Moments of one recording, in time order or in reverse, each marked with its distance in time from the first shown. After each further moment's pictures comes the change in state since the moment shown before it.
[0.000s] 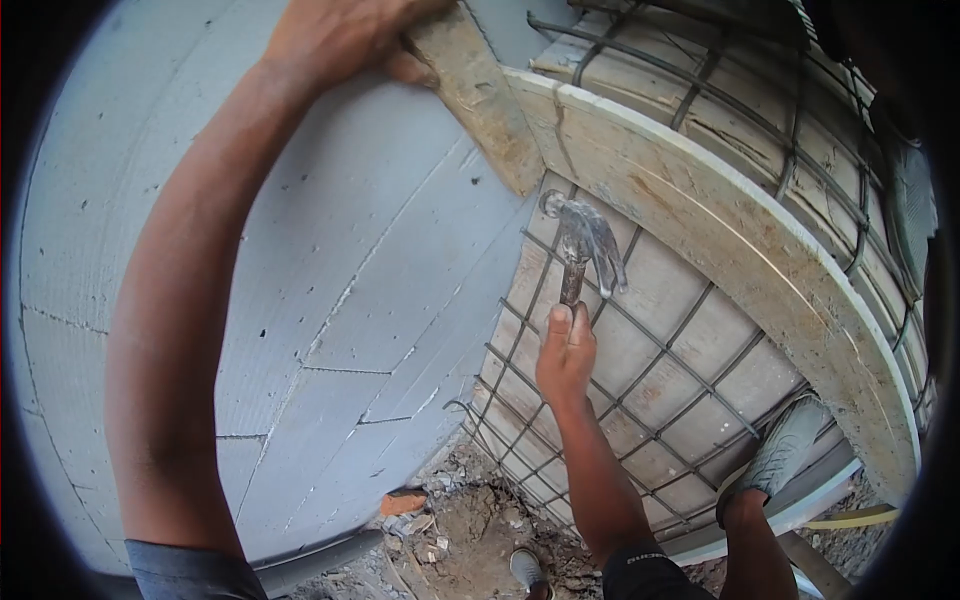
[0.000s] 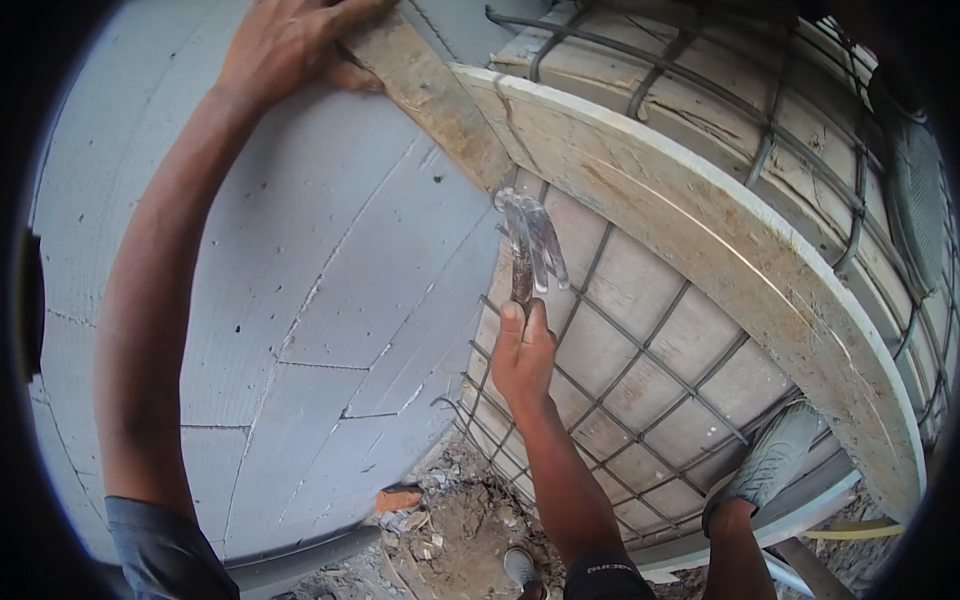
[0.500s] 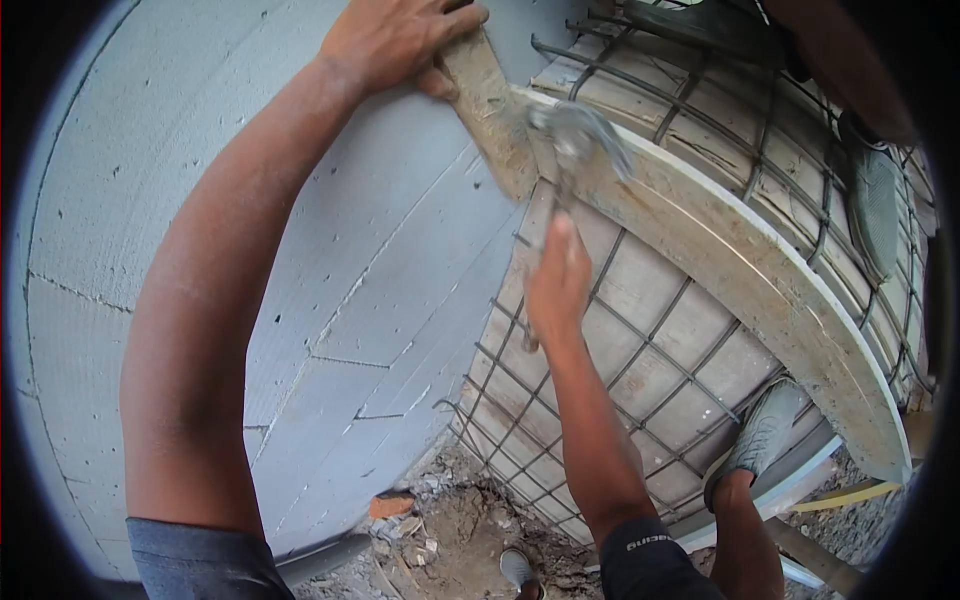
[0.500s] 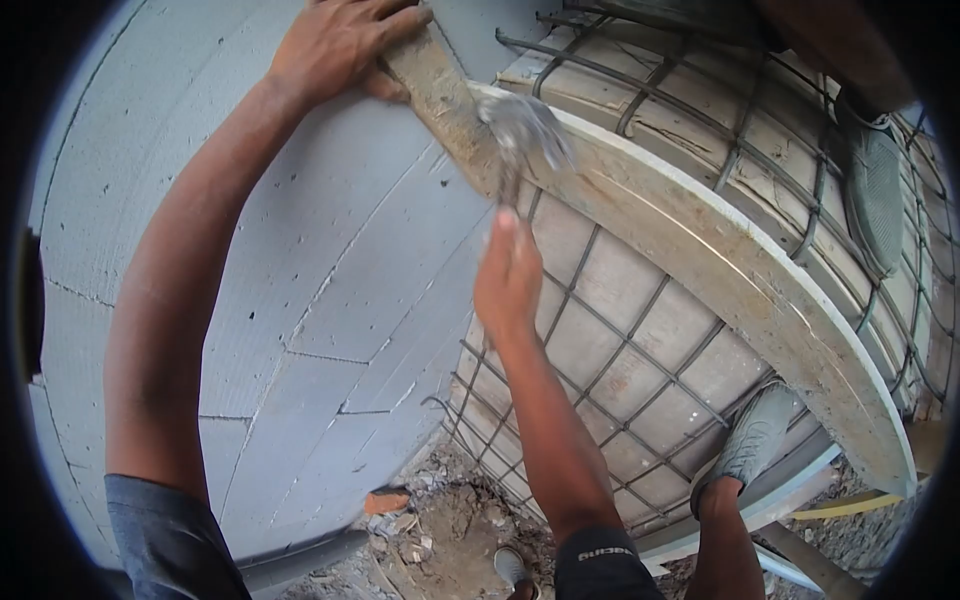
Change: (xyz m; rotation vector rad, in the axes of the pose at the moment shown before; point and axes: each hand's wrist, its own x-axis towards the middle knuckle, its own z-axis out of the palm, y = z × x) left_hand -0.005 -0.006 0.009 0.001 0.051 0.006; right_hand 0.058 -0.073 0.018 0.162 0.019 -0.016
